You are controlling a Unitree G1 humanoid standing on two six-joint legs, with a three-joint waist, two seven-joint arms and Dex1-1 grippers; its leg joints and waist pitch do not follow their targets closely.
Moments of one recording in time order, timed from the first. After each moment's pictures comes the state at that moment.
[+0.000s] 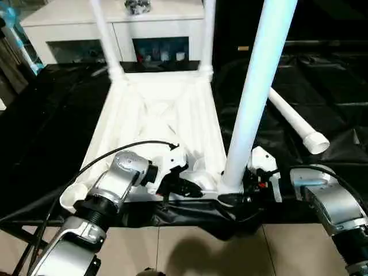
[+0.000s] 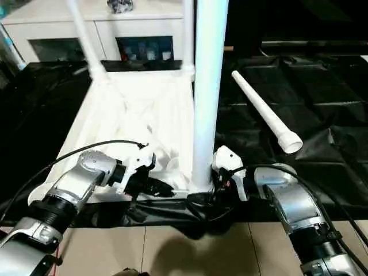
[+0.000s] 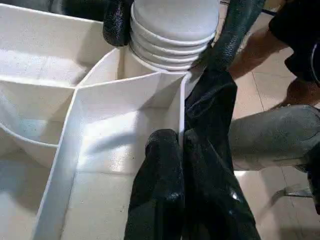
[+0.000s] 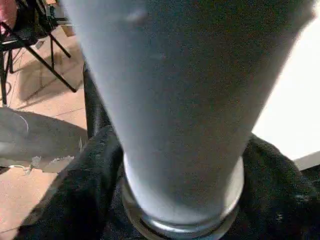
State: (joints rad) left arm -0.59 0.26 -0.31 0.56 0.00 0.19 -1.38; right arm -0.33 -0.52 0.22 0.19 0.16 0.30 1.22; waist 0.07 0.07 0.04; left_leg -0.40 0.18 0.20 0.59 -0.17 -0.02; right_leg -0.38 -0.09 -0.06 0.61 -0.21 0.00
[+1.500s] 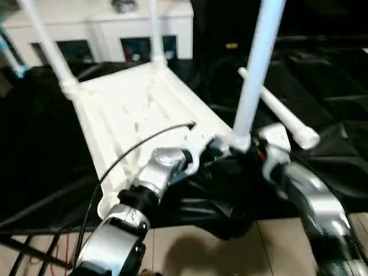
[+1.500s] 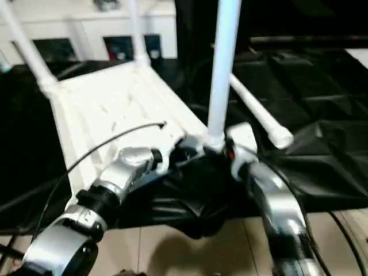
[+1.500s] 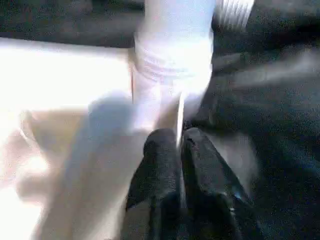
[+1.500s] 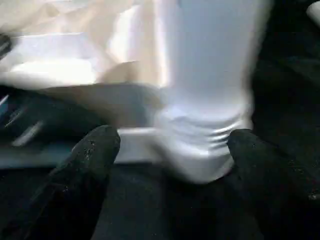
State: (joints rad) left arm -0.74 -0.05 -0.15 0.77 0.03 0.17 -0.66; right arm -0.23 -0.28 -0.03 0.08 0.14 0.40 0.55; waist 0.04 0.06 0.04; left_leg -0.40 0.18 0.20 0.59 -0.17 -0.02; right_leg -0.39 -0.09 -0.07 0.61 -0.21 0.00
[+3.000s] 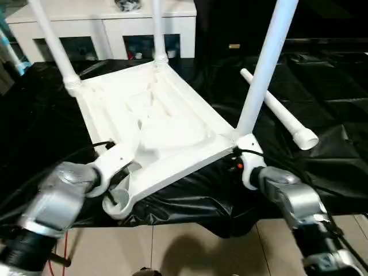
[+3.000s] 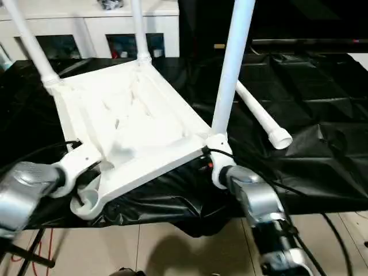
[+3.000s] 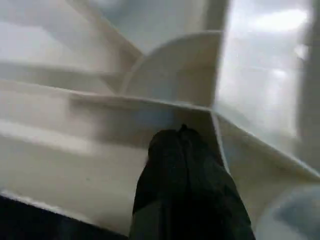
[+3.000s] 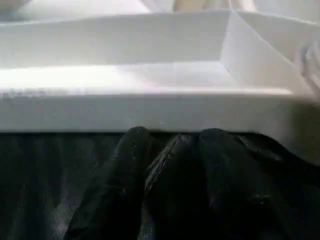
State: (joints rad) left arm -0.30 0.63 -0.25 -0.09 0.18 0.80 -0.90; right arm -0.42 -0.23 0.12 0.31 0.10 0.58 0.49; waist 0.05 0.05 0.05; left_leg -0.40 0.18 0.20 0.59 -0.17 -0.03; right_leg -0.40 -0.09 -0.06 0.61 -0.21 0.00
